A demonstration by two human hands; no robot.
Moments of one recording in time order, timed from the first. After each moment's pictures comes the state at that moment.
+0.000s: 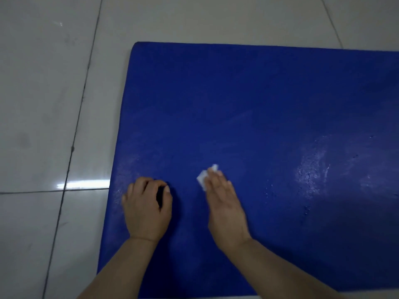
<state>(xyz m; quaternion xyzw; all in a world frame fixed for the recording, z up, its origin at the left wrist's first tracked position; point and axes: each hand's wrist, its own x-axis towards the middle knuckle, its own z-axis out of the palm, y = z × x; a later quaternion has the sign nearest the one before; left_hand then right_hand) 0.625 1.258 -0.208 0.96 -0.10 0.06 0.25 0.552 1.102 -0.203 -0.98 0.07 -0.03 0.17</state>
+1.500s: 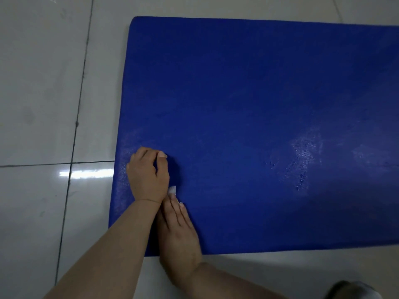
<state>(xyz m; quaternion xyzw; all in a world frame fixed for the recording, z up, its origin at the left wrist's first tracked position) 0.629 1.265 -0.215 0.91 -0.06 0.04 0.40 0.490 1.228 -0.203 -0.98 0.05 0.02 0.19</state>
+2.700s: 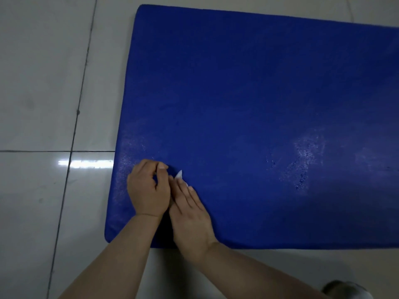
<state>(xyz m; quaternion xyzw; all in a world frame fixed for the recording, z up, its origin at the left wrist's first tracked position) 0.589 1.269 -0.206 0.91 -0.02 0.03 0.42 0.500 1.189 -0.199 -0.99 -0.02 0.04 0.13</state>
